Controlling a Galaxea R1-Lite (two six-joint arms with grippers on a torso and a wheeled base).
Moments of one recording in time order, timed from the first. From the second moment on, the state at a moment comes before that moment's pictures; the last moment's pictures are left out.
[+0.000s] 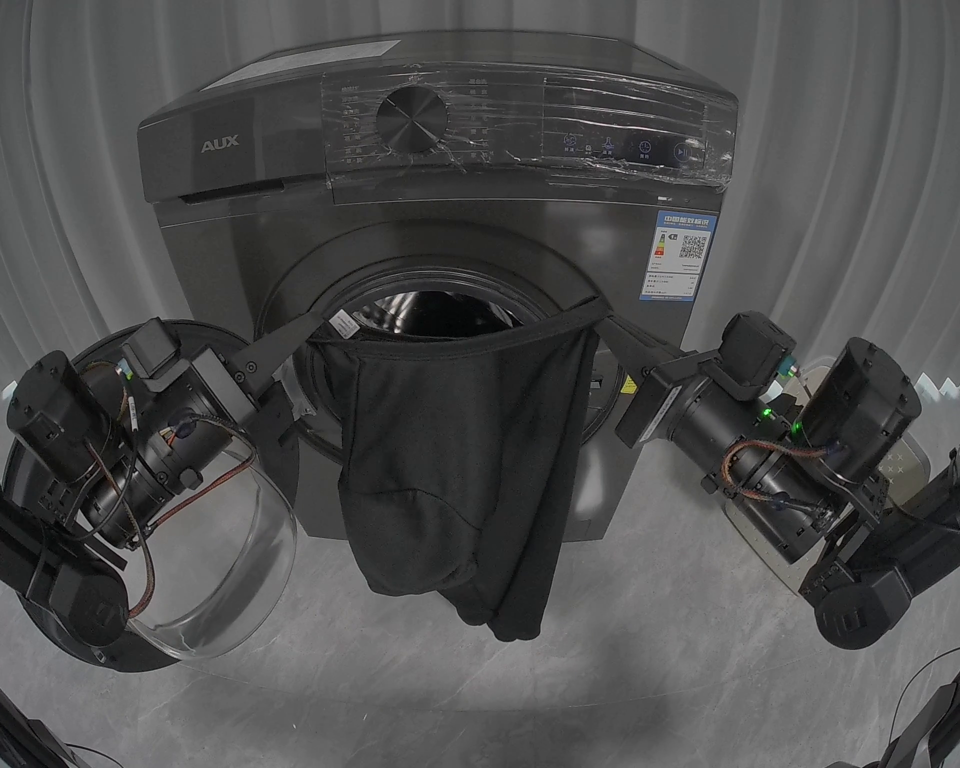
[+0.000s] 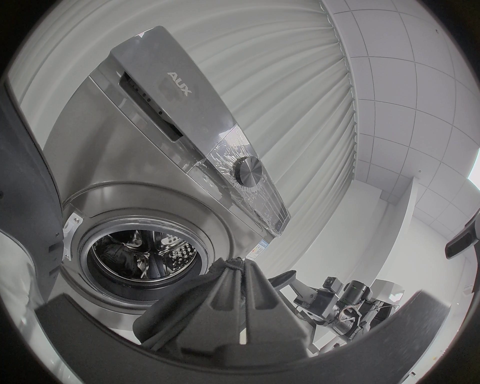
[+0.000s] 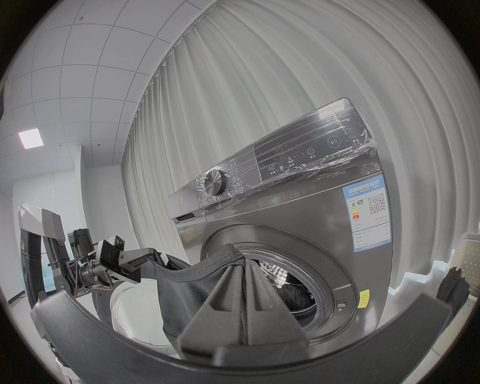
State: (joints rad) left arm -0.30 1.68 -0.50 -1.54 -0.42 -0.71; right arm 0.70 1.80 -0.69 -1.43 -0.09 0.14
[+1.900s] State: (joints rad) left arm -0.48 2.18 -0.51 -1.54 -0.45 -0.28; right arm 0.78 2.00 -0.89 -1.38 -0.13 0.14
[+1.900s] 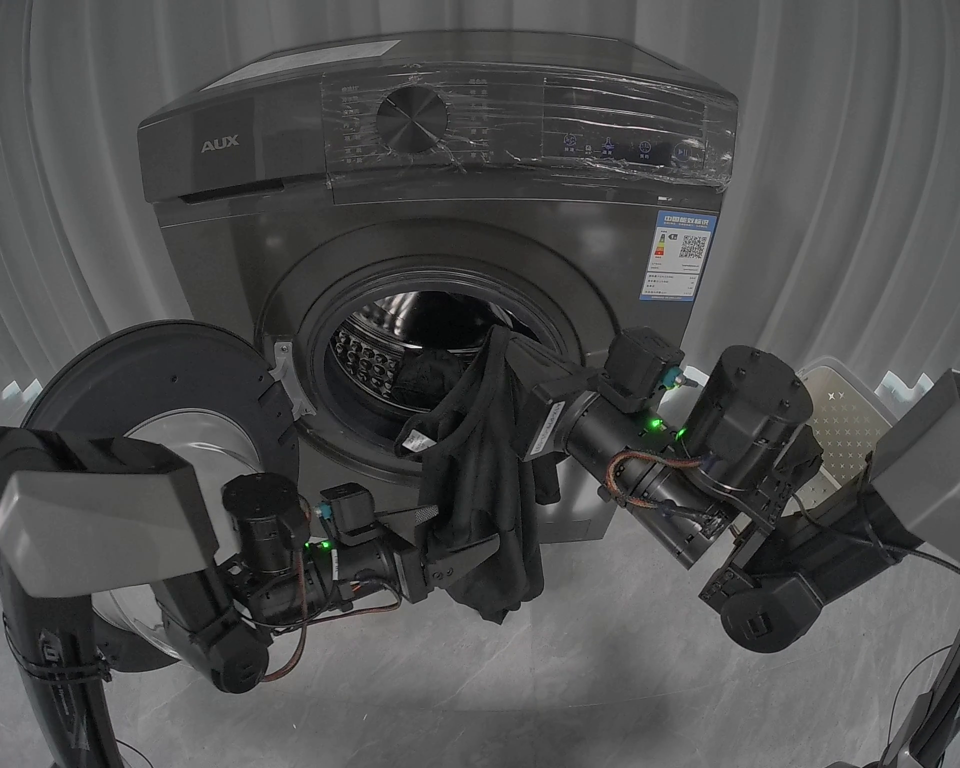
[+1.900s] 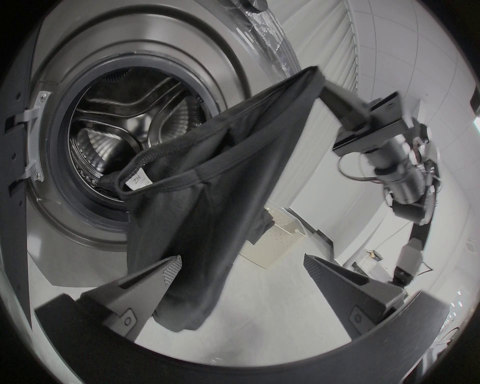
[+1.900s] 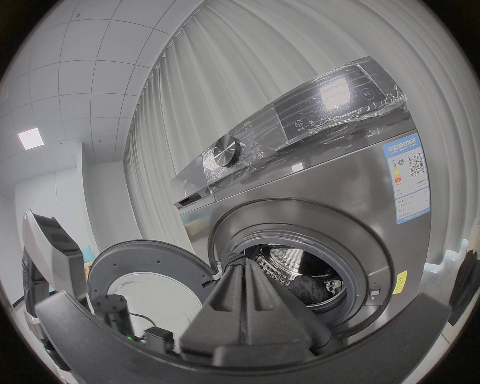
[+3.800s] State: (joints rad) left arm -0.47 1.82 -0.40 -1.55 -0.37 -0.28; right arm 0.73 2.22 -0.68 -1.50 -0.08 0.16
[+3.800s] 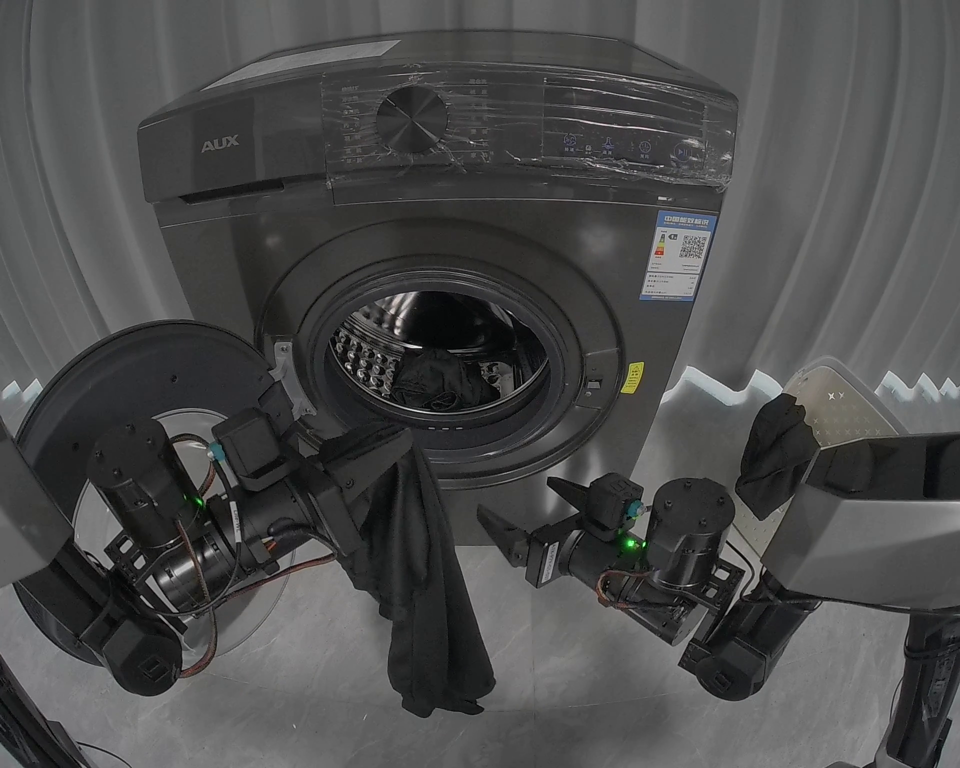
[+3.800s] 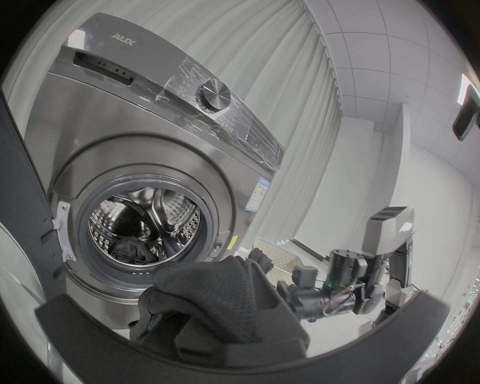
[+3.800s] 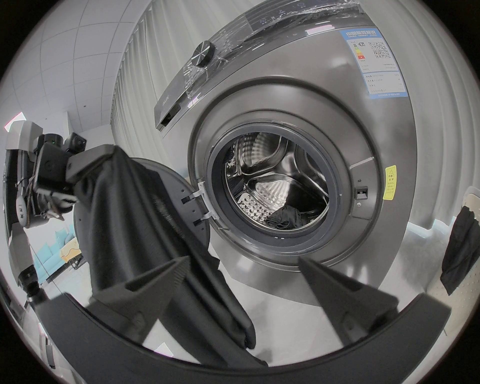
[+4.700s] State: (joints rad) left arm -0.48 1.93 -0.51 -1.55 -0.08 -0.22; right arm 0.68 2.14 -0.43 -1.55 -0.11 0.16
